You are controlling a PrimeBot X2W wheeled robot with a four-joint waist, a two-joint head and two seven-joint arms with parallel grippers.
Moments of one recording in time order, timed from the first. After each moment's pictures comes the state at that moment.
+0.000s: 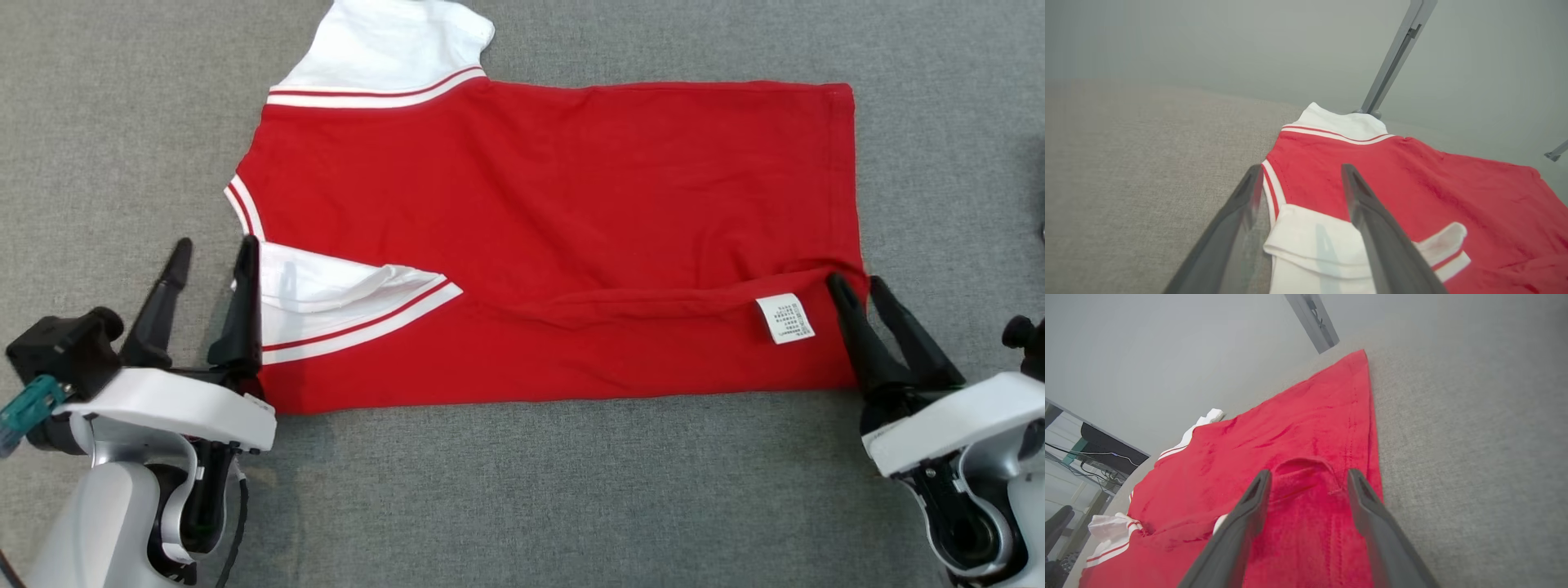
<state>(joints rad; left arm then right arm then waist) -0.25 0.32 -0.21 0.04 -0.63 0.10 -0.05 -0.21 -0.20 0.09 0.07 0.79 0.13 0.10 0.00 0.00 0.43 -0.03</state>
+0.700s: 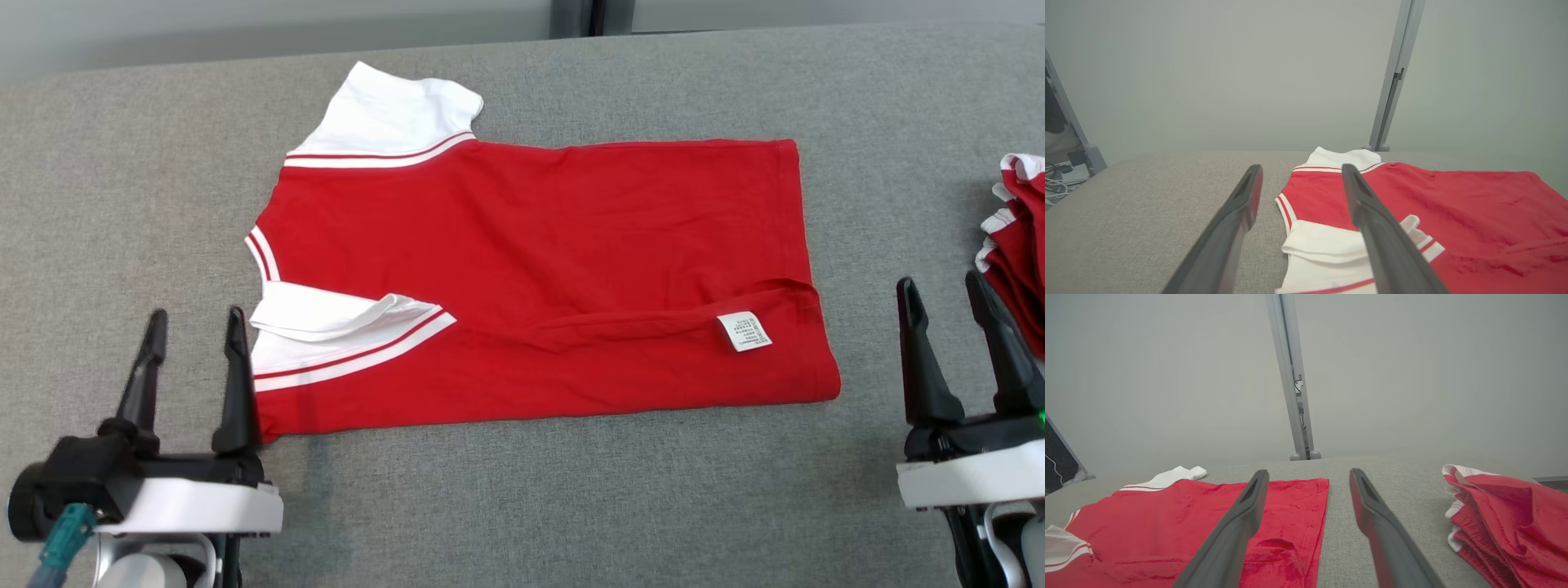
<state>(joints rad) -0.07 0.30 -0.17 -0.04 -0.42 0.20 -0.26 -0.12 -0.21 0.02 0.02 0.38 0.13 -0.23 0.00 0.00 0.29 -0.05</state>
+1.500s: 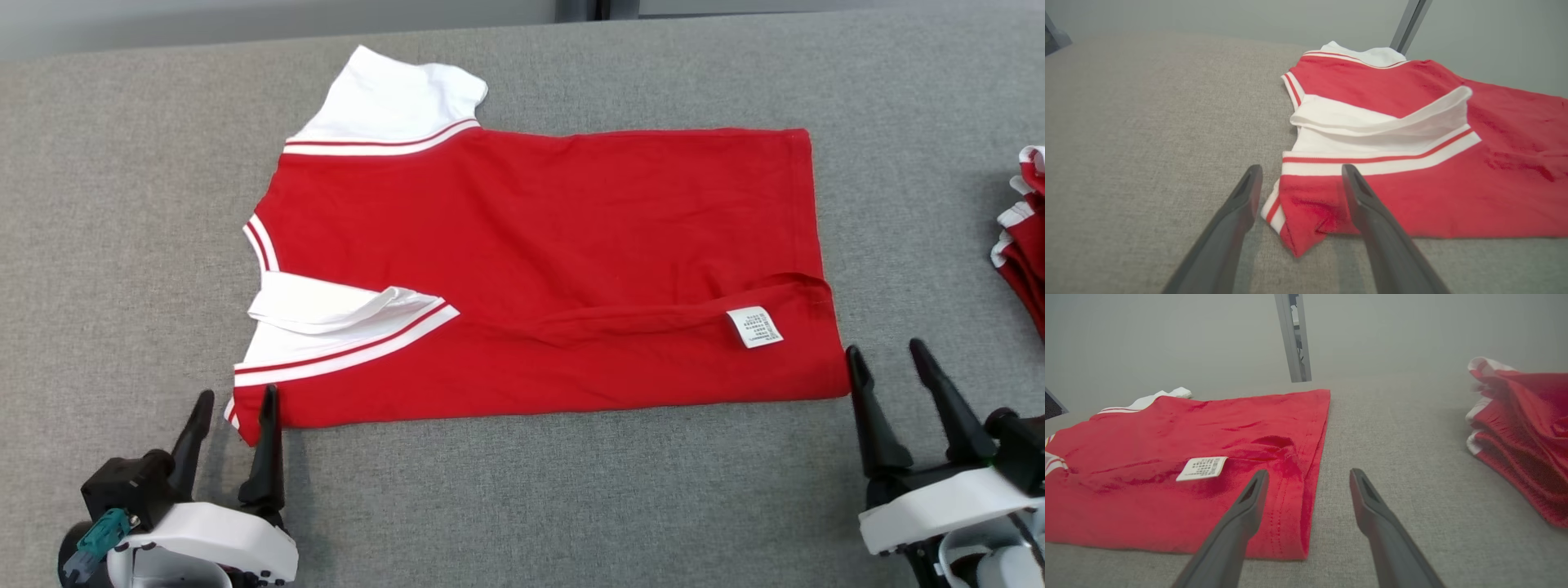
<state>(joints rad) -0.03 0.29 -0.21 0.12 -0.51 0.14 -0.17 -0.08 -0.18 0.05 0.13 0.32 0.13 -0.18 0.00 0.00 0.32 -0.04</state>
